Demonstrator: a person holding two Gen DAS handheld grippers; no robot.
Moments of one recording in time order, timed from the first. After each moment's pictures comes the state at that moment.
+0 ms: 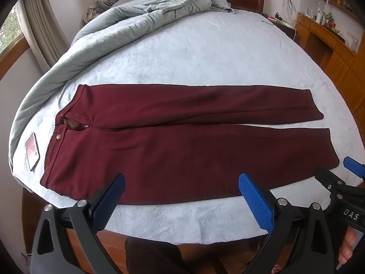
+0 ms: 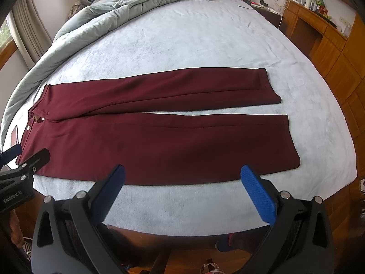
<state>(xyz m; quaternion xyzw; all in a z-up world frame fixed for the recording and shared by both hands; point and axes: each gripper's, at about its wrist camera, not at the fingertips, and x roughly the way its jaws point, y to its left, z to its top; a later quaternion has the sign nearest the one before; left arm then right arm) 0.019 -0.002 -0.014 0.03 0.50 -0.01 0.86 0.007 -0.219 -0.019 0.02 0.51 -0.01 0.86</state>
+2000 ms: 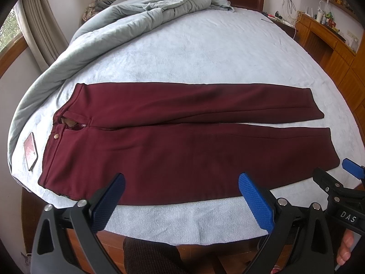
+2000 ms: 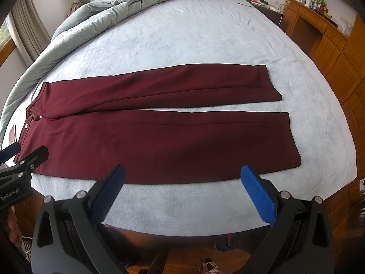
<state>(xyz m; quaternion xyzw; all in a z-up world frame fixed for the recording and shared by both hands) 0.021 -0.003 -0.018 0.03 0.51 -0.01 0.86 0.006 -0.219 -0.029 0.02 0.52 -0.02 0.86</state>
